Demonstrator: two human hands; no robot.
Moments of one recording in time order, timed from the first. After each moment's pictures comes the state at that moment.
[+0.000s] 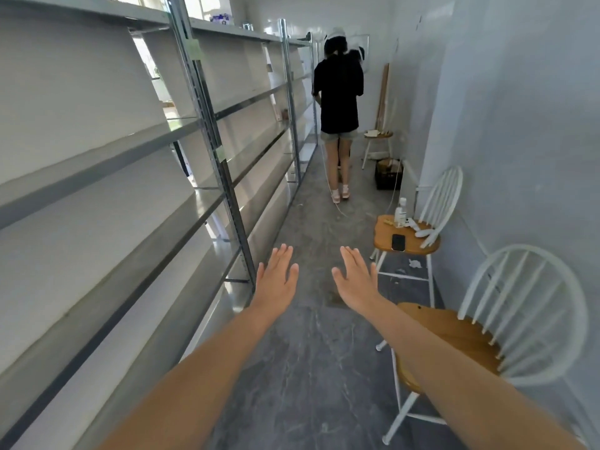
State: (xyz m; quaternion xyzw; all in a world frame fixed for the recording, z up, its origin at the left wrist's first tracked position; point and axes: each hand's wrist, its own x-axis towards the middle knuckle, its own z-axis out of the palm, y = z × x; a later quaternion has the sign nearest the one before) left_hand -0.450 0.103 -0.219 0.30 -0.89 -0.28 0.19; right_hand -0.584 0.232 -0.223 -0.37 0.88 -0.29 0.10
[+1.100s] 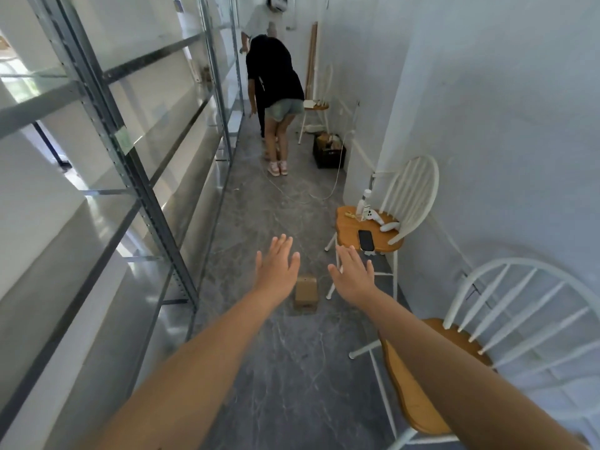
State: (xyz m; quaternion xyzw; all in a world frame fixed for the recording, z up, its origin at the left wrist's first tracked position) left_hand -0.690 -0.149 -0.271 0.22 -0.92 -0.30 0.07; right_hand -0.767 0.009 -0.260 -0.23 0.94 -0.23 0.13
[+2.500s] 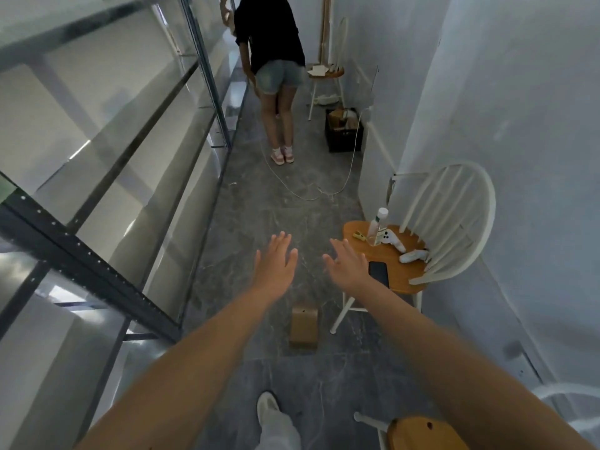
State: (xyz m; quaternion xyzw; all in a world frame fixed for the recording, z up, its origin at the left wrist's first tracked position) left_hand -1.076 -0.259 -0.327 0.25 -0.92 -0.31 0.03; right_hand -1.172 -0.113 -0.322 -0.25 0.91 -0.26 0.21
